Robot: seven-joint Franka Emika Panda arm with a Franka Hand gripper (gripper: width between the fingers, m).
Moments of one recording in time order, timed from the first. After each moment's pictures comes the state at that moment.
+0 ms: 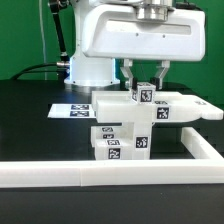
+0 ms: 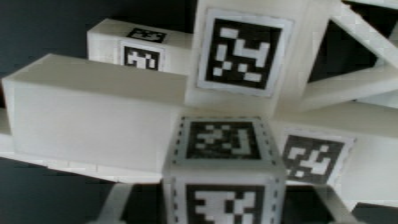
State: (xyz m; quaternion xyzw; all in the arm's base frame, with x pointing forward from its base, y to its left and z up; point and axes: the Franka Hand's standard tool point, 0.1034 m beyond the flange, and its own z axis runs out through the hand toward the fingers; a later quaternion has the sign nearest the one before) arm 0.579 0.048 0.122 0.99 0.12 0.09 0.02
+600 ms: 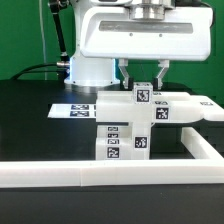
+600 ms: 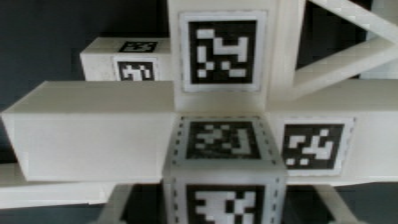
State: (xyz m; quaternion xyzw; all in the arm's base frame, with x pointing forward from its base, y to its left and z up) arm 0.581 0.046 0.122 0.99 -0.08 0.09 0.00
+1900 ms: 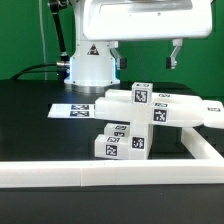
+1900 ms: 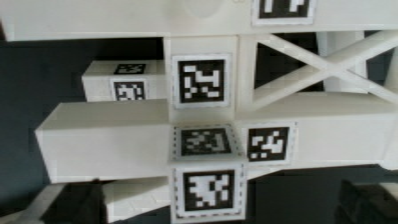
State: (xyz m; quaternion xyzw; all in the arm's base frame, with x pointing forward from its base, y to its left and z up) arm 0.562 0.054 0.151 0.98 -0.16 0.08 -0.03
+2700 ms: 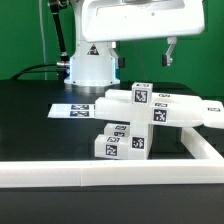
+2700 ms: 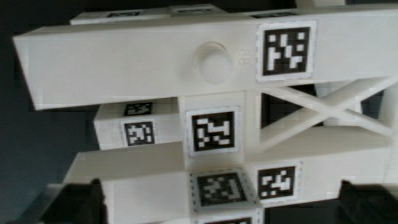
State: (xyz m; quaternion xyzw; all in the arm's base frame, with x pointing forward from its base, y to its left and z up) arm 0.536 0.055 0.150 0.98 -0.18 0.07 -0.05
